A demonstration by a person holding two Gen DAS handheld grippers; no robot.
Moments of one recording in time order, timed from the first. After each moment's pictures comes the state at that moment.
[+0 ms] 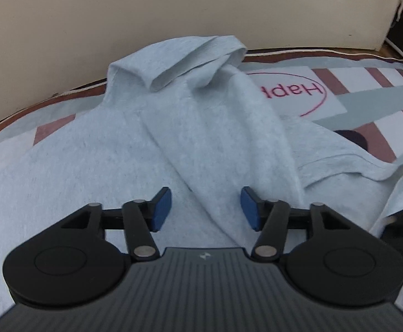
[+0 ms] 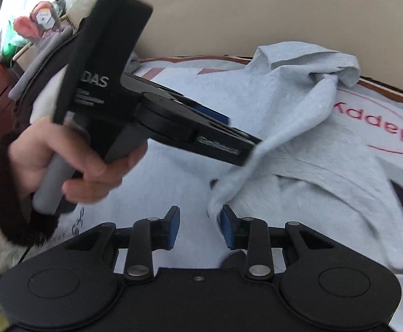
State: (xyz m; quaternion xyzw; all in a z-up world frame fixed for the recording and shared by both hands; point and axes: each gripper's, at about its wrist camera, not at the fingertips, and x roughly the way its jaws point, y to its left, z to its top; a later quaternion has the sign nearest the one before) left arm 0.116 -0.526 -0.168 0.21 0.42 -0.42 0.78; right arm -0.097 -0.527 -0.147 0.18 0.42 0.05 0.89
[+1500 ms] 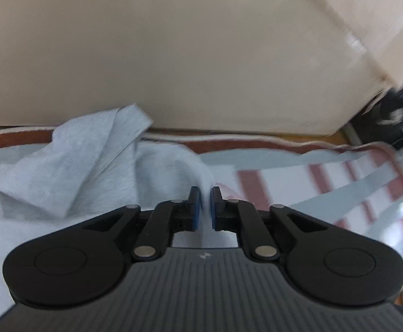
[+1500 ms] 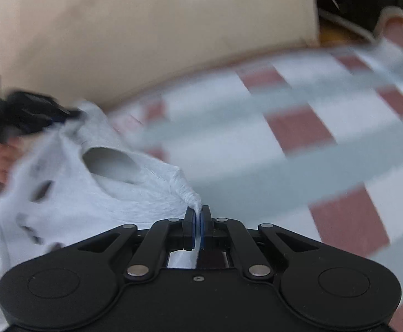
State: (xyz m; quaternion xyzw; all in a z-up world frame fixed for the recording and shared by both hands) left arm 0.155 -0.655 -0.155 0.04 0.46 -0.50 0.73; right arm -0.300 -0.648 -0.170 0.32 0.34 -0.35 0.81
